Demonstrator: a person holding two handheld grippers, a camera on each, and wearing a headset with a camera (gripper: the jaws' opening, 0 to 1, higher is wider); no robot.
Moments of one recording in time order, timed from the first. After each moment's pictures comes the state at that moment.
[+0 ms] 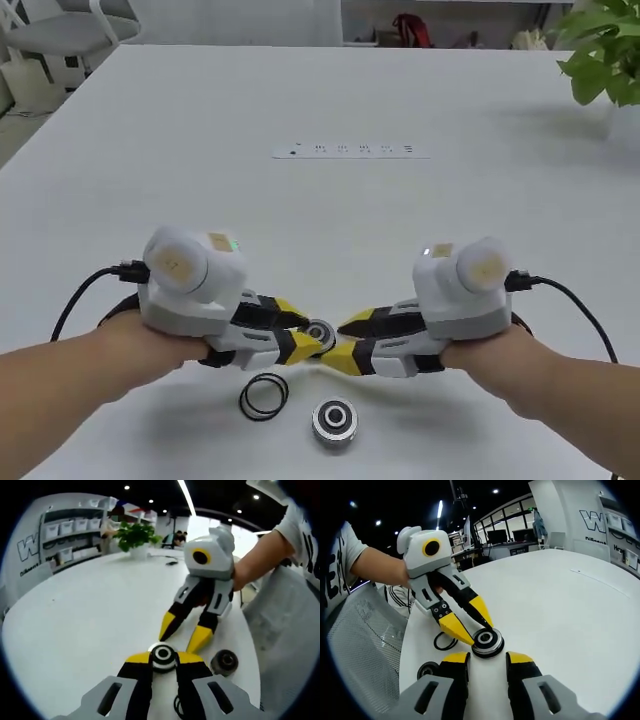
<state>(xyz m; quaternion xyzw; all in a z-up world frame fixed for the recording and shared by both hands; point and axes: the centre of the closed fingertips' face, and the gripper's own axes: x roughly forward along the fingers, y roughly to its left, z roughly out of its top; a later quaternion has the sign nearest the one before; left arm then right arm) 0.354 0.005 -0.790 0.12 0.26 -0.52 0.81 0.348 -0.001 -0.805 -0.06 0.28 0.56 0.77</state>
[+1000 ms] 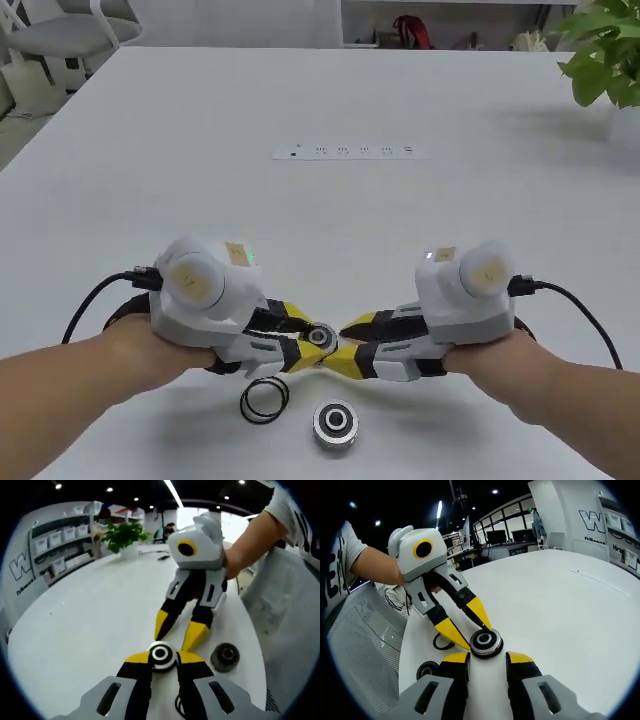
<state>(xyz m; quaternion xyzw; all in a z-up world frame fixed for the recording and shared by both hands) 0.347 -0.002 -0.792 0.18 0.25 -0.53 0.79 0.348 -0.003 -0.806 -0.06 0.28 0.56 0.78</state>
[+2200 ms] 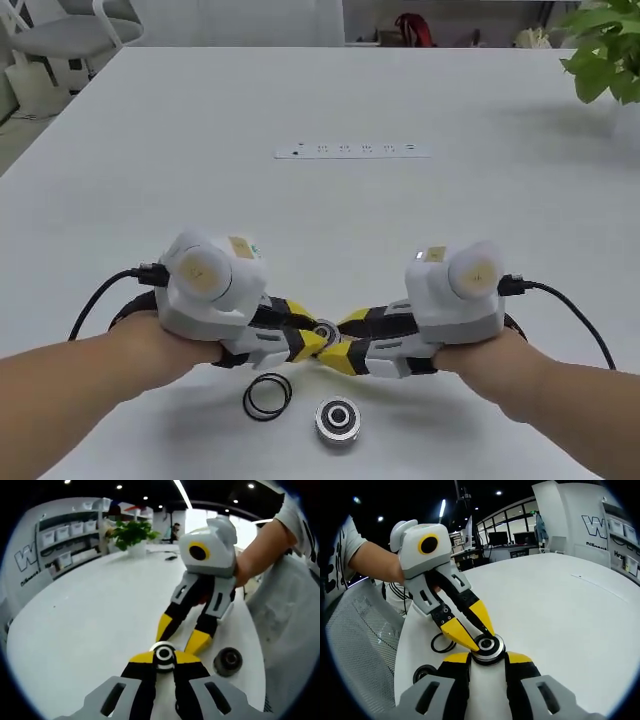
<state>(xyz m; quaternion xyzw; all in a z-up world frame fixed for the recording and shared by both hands) 0.353 0.000 -0.792 0.16 0.26 -0.51 0.81 0.349 0.007 -0.805 -0.08 0.26 0.56 0.78</state>
